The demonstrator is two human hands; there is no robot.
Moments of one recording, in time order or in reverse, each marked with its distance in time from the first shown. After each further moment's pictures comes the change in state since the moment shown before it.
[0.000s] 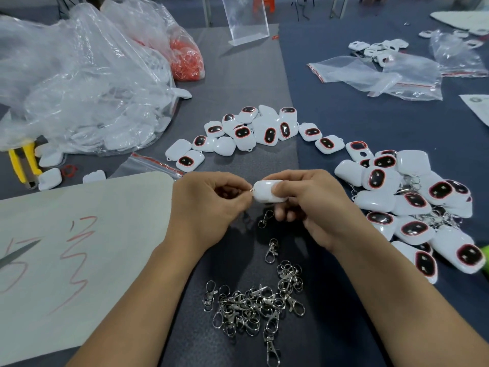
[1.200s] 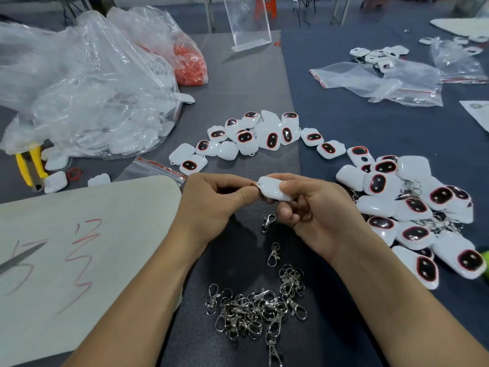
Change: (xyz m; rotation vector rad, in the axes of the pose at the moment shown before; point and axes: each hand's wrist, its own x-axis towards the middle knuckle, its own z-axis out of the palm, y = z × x) left_hand 0.008 0.007 -0.003 -0.321 -0.114 -0.147; right_hand -0.003 0.001 0.001 0.352 -0.074 0.060
